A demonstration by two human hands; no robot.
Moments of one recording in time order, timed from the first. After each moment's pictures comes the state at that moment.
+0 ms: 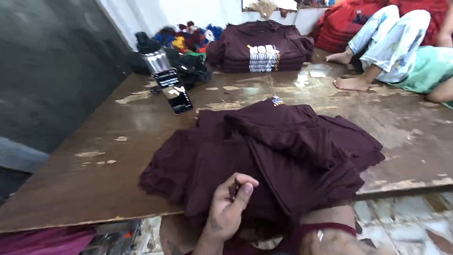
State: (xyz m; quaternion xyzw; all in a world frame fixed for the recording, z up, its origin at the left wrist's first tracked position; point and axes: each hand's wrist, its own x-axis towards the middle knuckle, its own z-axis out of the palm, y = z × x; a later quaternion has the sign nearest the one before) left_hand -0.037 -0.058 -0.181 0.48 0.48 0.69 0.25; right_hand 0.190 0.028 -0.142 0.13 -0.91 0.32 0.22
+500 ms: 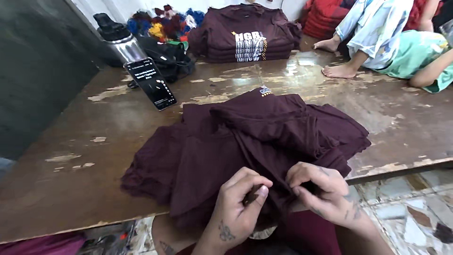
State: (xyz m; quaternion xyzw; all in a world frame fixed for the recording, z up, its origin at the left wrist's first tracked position) left_hand -0.019 -0.045 -0.169 0.62 0.50 0.58 0.16; right_hand 0.161 0.084 -0.169 -0.01 -0.84 0.34 0.42
